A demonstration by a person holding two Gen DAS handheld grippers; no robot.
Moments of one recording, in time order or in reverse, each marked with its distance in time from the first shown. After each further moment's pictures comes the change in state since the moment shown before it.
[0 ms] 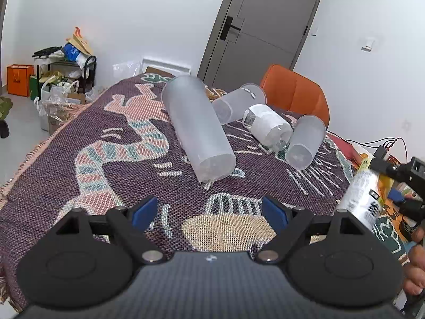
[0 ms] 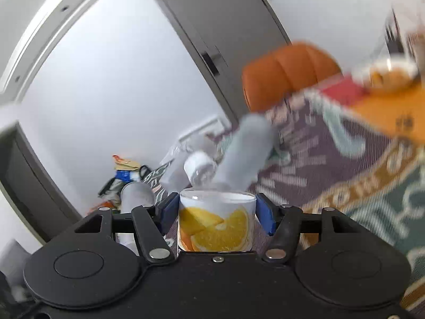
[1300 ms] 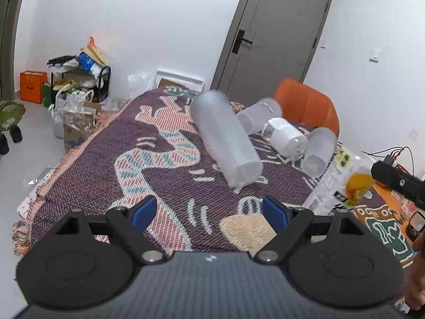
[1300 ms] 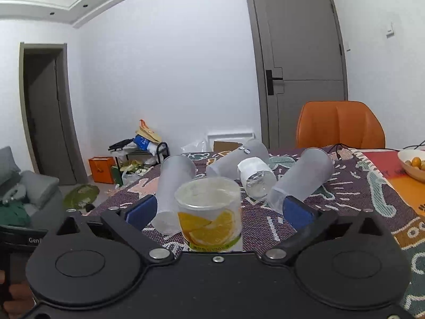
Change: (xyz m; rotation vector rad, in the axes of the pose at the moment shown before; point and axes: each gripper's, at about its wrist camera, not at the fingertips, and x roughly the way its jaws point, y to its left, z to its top) left arm -0.032 0.027 -0.004 -0.005 -0.061 0.041; right arm -0.027 0.093 -0.026 -0.412 -0.020 0.063
